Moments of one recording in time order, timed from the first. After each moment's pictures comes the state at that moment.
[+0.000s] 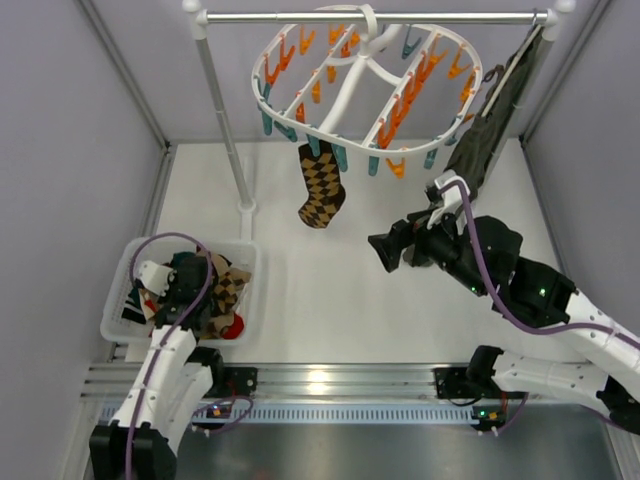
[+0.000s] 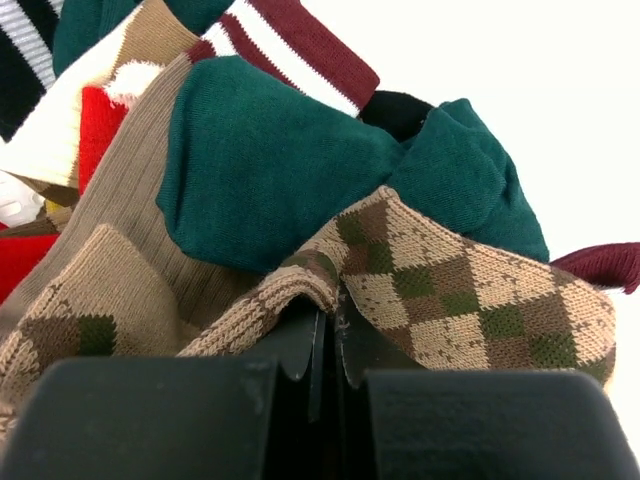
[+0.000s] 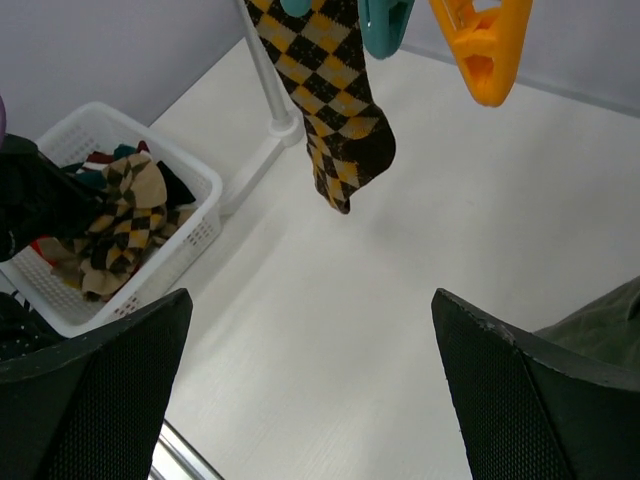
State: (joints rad) left arm -0.05 0.70 0.36 -0.45 -0.71 -1.01; right arm 1.01 0.85 1.15 -0.48 0.34 0.23
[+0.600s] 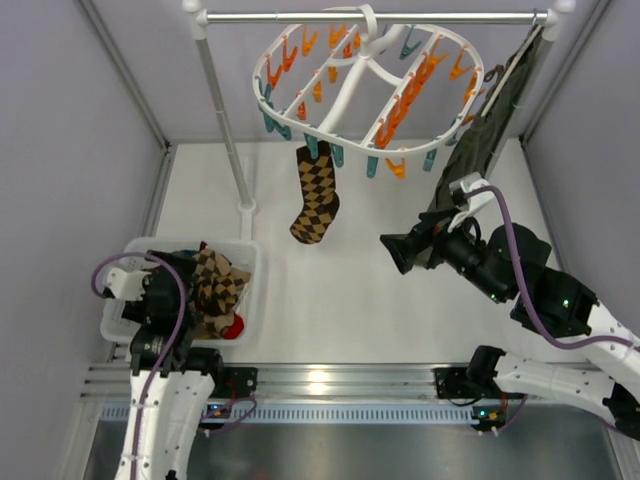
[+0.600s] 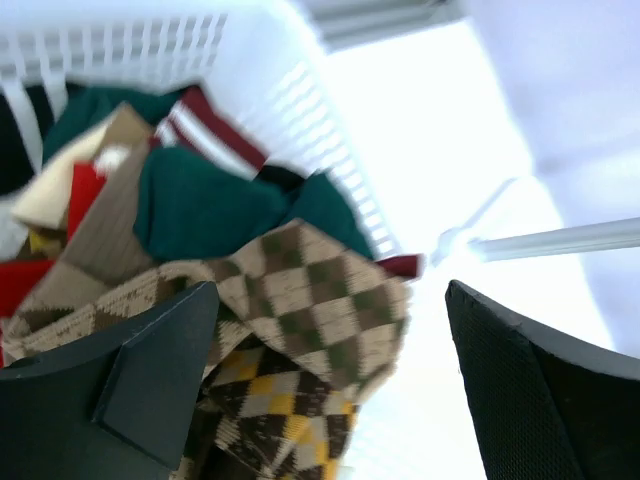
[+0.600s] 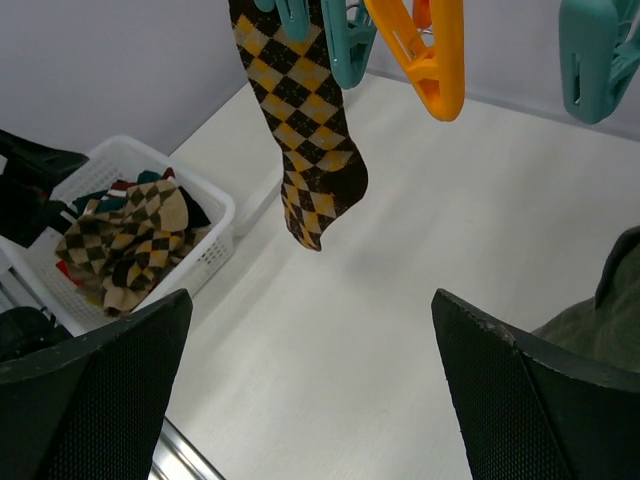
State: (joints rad) left arm -0.05 0.38 0.53 -0.65 -0.67 -1.01; right arm 1.01 0.77 1.14 -0.48 0.34 0.24
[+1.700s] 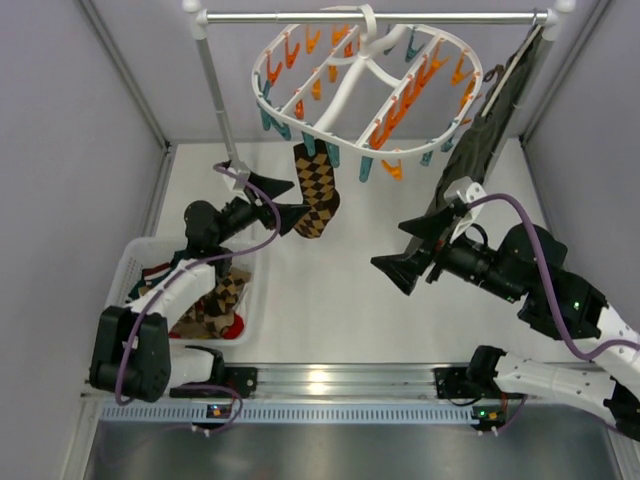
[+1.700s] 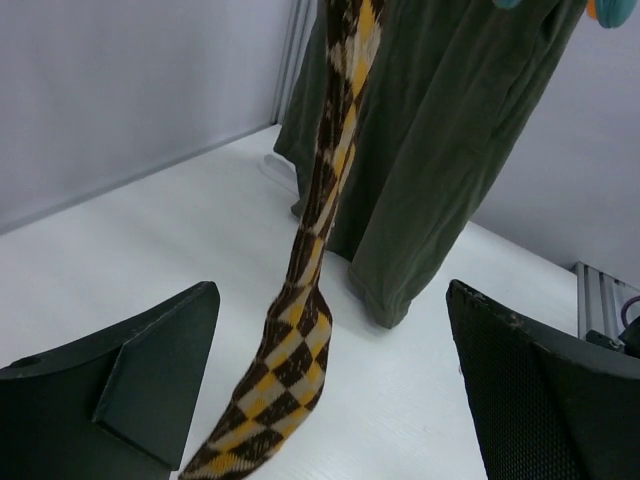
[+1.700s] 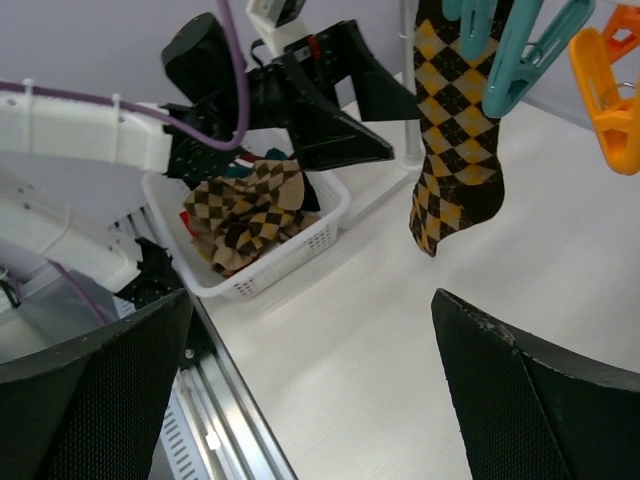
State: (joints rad) left arm -0.21 1.24 0.62 0.92 0.78 -0.48; right arm 1.01 0.75 1.17 -0.45 0.05 0.21
